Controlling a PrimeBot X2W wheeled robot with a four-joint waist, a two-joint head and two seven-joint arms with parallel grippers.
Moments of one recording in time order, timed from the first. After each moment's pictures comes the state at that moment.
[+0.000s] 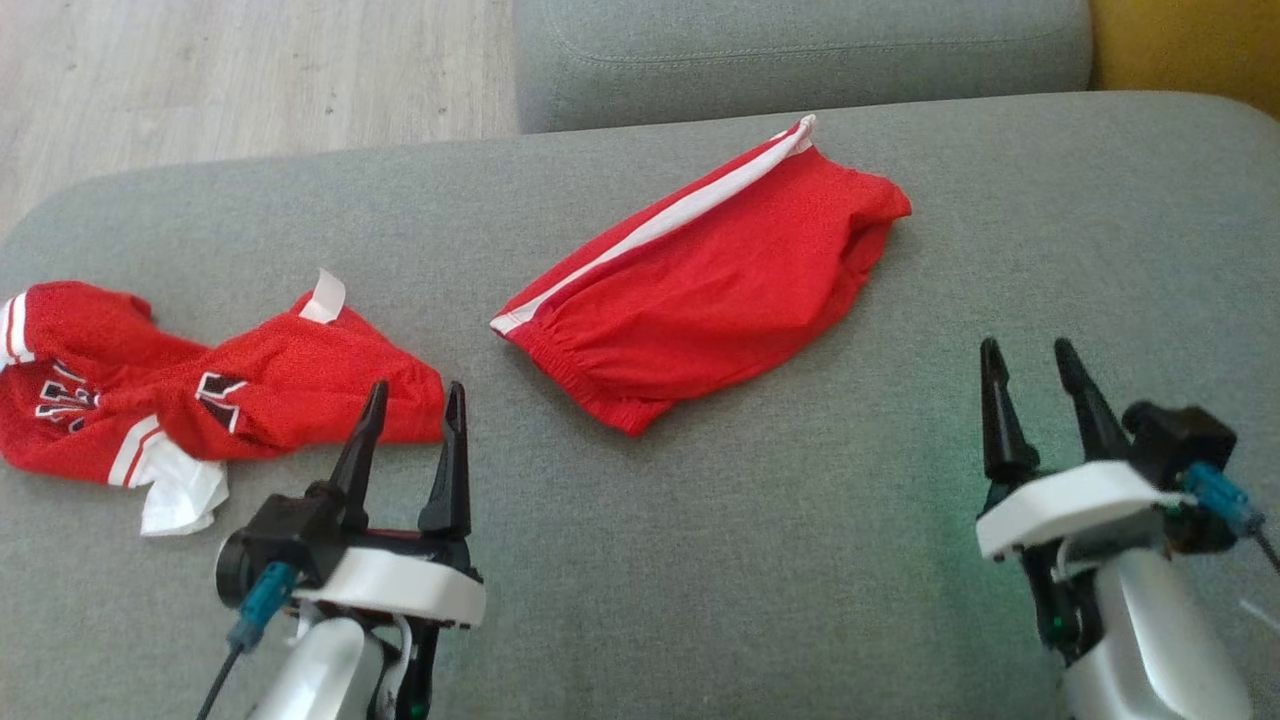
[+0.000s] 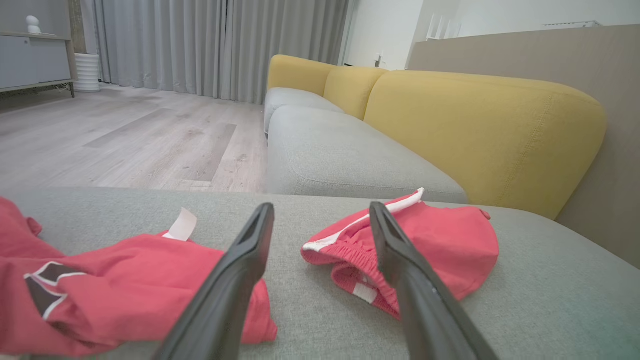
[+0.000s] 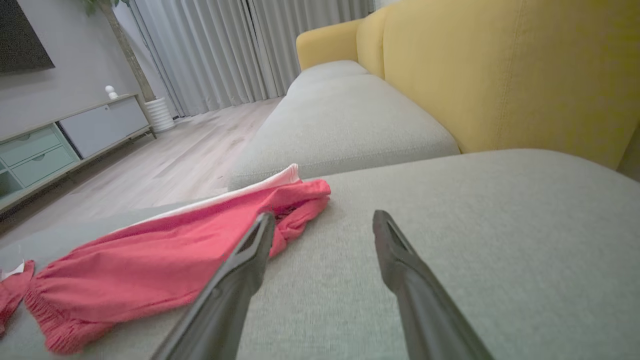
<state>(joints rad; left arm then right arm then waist) -0.20 0.18 -0.40 0.29 -0.47 0.06 -0.25 -0.23 -0.06 0.00 0.44 0.21 0.13 -0.16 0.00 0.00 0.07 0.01</state>
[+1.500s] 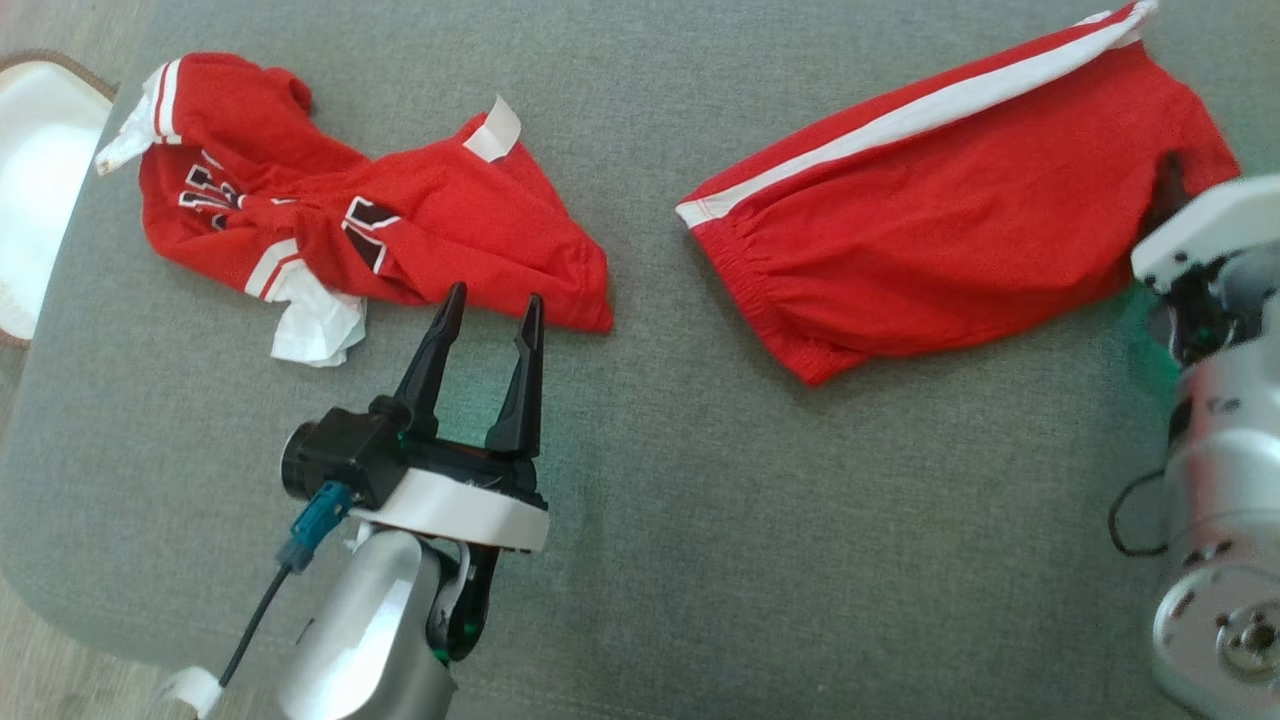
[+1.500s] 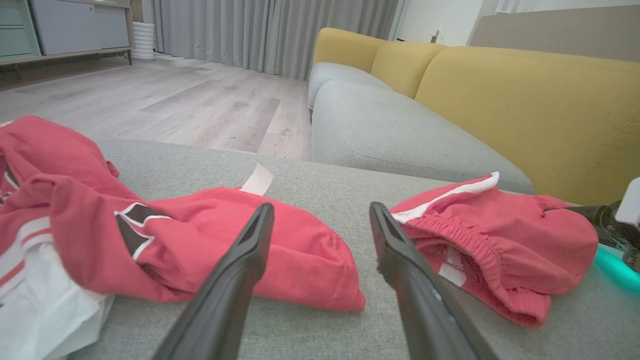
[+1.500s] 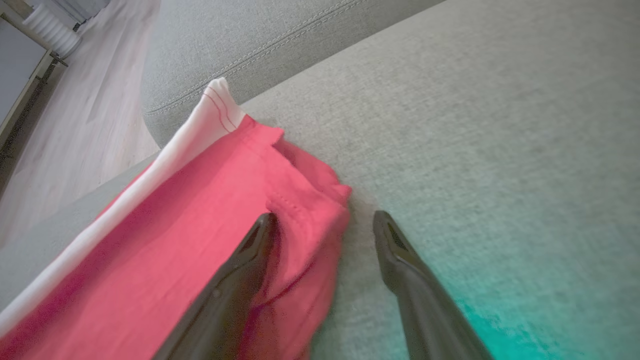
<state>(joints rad) -0.33 0.05 -0.36 0.33 -0.35 -0.09 -0.25 -0.88 -0.07 -0.71 0.99 -0.13 0.13 0.17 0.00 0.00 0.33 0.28</state>
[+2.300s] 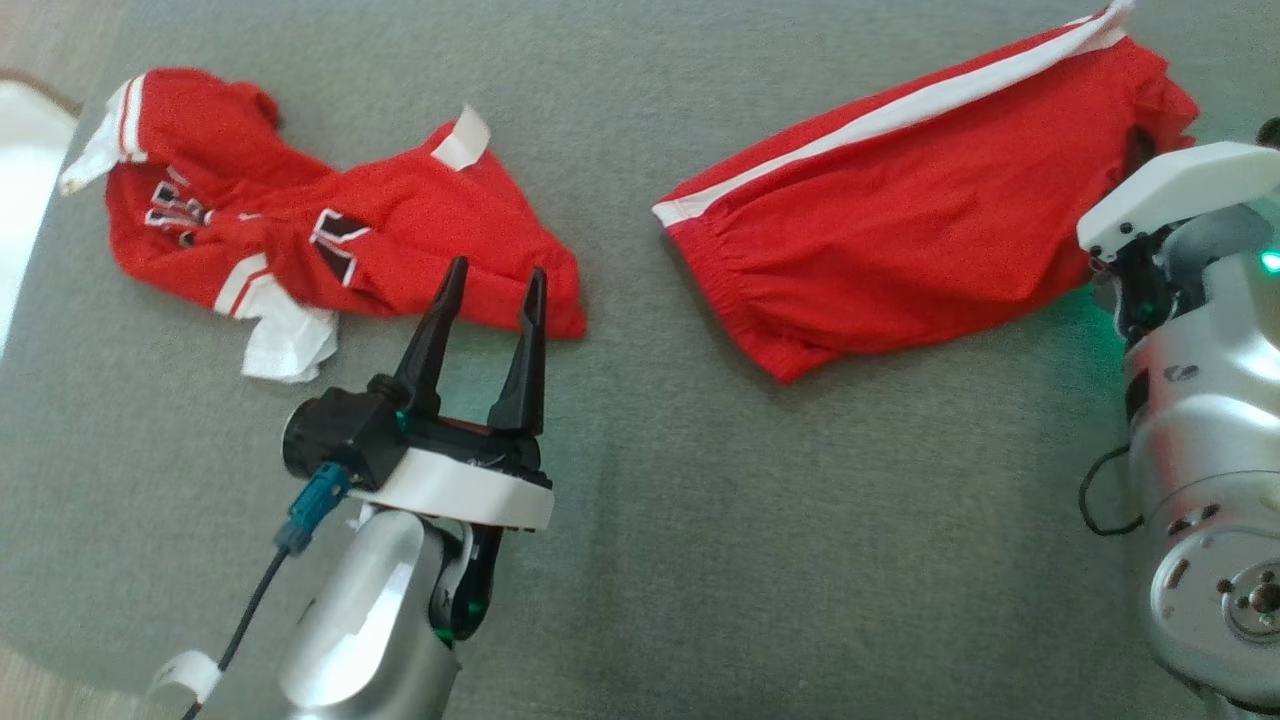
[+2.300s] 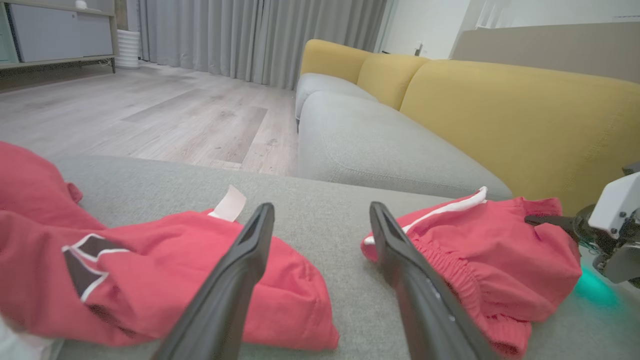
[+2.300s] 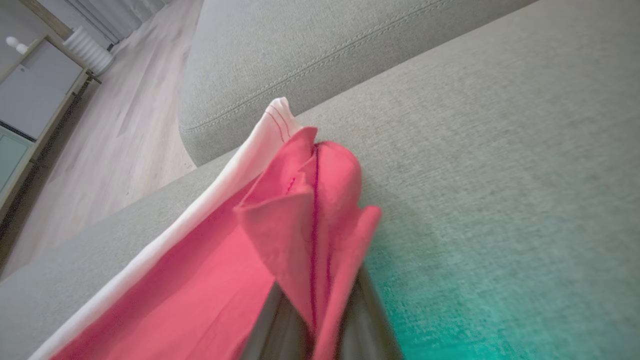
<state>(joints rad) -0.36 0.04 -0.37 0.32 -0.37 -0.08 -0.25 -1.00 -0.07 -0.73 1.17 -0.19 0.13 0.05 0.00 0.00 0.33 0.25</state>
